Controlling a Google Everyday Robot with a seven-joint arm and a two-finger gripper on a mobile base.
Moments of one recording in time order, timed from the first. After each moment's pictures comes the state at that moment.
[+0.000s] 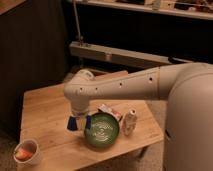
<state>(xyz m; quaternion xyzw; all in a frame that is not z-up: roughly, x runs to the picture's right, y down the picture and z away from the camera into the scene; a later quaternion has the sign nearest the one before) -0.120 0.141 0.711 -0.31 -0.10 -0.05 0.94</state>
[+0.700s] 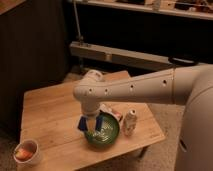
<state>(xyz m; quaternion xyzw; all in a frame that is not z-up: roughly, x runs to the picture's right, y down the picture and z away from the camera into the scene) -0.069 0.146 0.709 -0.32 -0.04 -0.01 0.95</state>
